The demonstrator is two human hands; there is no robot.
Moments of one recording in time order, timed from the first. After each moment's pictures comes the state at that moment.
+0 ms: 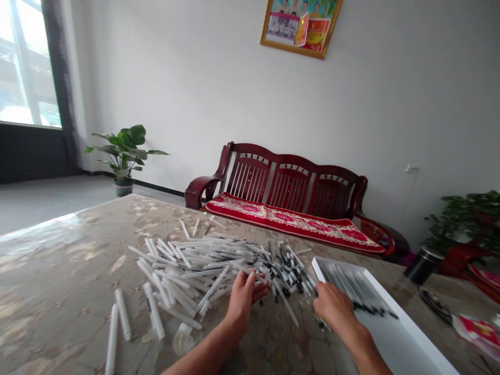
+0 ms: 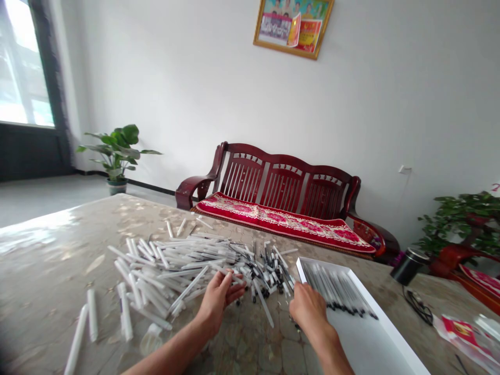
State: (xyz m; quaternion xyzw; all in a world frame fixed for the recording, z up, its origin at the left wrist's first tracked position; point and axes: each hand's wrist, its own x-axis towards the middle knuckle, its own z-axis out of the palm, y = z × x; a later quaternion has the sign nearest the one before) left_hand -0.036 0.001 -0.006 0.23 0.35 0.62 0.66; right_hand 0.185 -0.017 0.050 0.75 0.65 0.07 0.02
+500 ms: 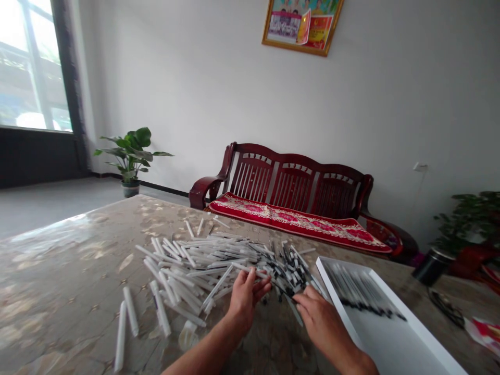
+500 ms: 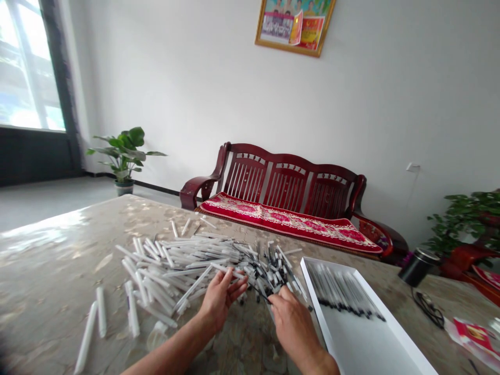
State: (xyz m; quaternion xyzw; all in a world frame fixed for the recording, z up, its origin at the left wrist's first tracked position) left_hand -0.040 0.002 0.003 0.16 0.33 0.63 0.68; right_hand 0.143 -0.053 0.048 0.60 0.78 -0.03 -0.15
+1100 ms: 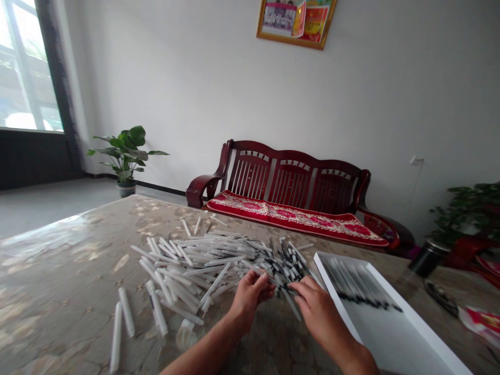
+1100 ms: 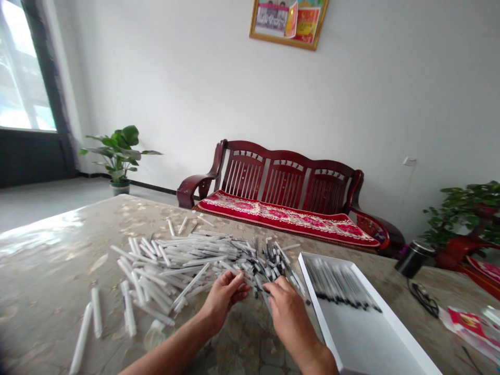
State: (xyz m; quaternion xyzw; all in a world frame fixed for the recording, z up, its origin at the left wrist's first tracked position) left_hand -0.035 -0.005 0.001 0.27 0.32 0.57 0.70; right_hand 0.137 -0.052 0.060 0.58 0.76 -0.10 -0.27
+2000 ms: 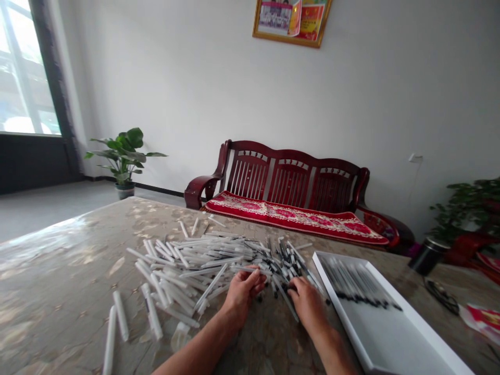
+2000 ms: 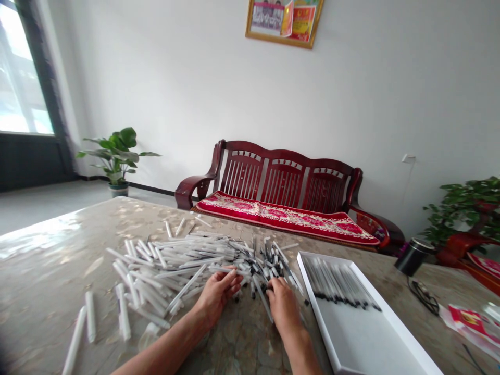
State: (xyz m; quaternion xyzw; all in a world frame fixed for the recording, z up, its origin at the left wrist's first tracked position) left_hand -0.042 0.010 -0.006 0.18 0.32 0.61 0.71; right_hand 0.151 -0.007 -0.005 0.65 0.70 -0.05 -0.27
